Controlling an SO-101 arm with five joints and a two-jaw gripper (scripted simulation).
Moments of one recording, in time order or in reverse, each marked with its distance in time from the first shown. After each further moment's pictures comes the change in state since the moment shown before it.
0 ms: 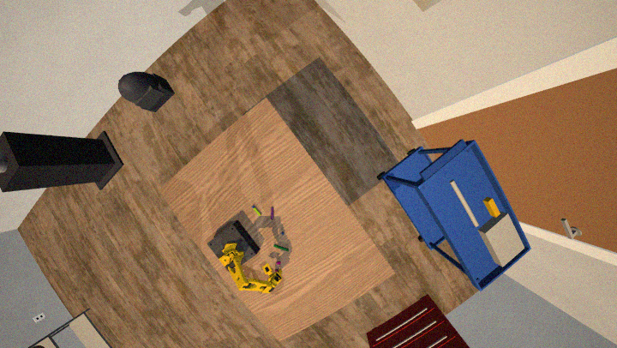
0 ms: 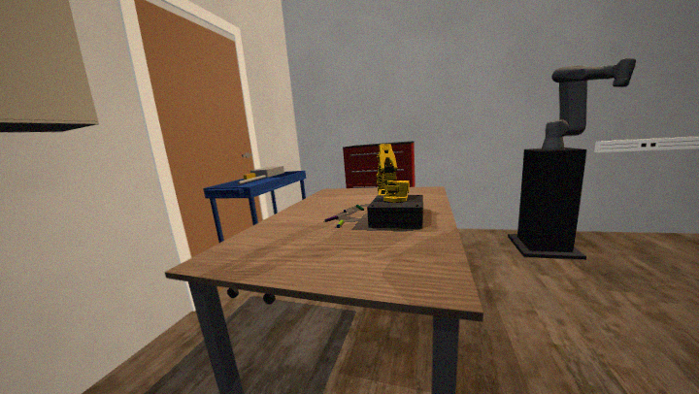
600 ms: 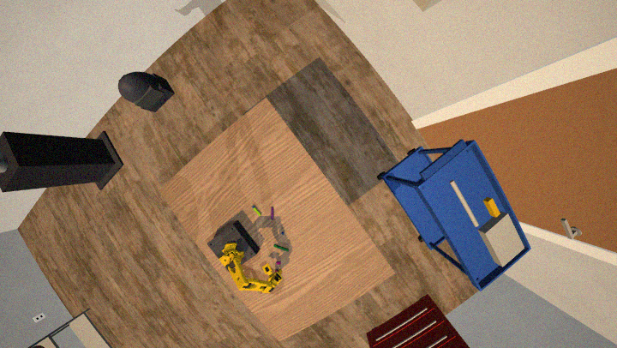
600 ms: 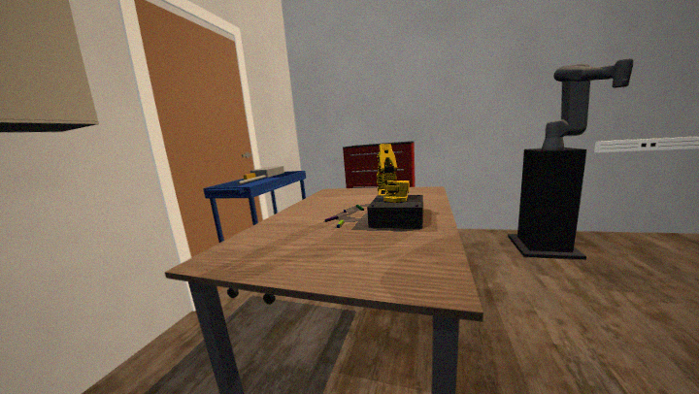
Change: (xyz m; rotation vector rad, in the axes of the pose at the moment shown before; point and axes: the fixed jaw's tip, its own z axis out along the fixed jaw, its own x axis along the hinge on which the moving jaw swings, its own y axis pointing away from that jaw) arm 0.000 0.000 0.000 0.000 0.000 0.000
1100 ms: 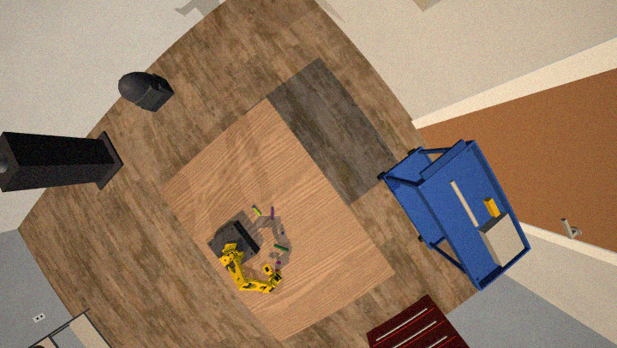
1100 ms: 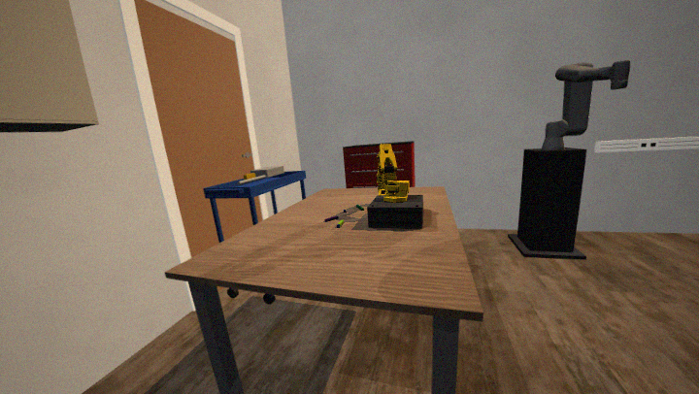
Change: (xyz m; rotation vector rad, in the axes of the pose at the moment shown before) arm 0.000 0.000 0.000 0.000 0.000 0.000
